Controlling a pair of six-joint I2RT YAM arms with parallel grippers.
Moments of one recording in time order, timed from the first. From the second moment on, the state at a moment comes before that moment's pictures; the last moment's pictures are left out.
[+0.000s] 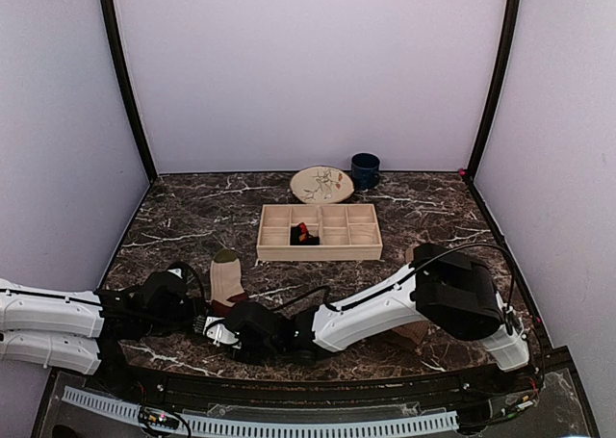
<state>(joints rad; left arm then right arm) -0.85 0.97 0.22 -0.15 -0.30 -0.84 1.43 2.29 1.49 0.13 0.26 -0.28</state>
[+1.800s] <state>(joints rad) -0.85 0.72 0.19 -0.31 -0.39 -0.92 1.32 2.30 1.61 -0.03 -0.04 -0.12</state>
